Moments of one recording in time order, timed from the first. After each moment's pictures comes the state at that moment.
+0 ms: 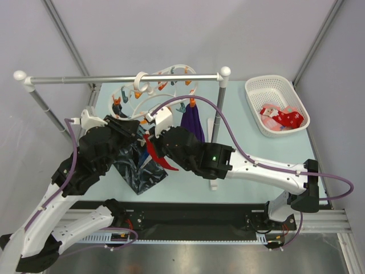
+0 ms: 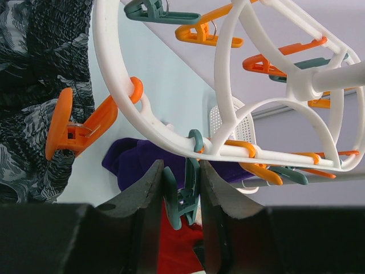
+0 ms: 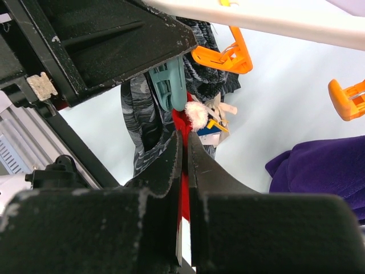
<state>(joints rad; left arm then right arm) -0.71 0.76 1.15 -0.69 -0.55 -1.06 1.32 1.56 1.62 -0.29 0.51 0.19</state>
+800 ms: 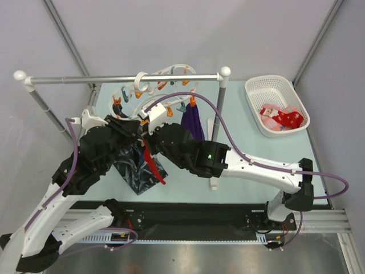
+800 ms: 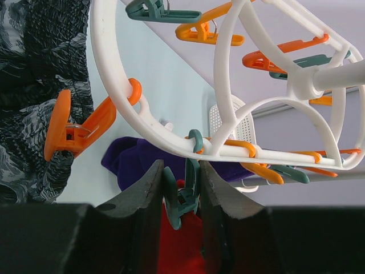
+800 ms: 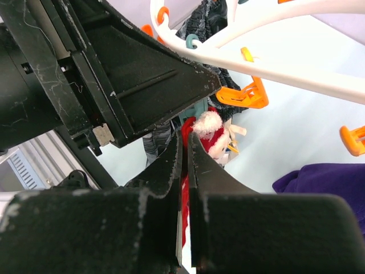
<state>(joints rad) -0.71 0.76 1.15 -0.69 -0.55 -1.06 1.33 1.62 1.72 -0.27 0.51 0.17</state>
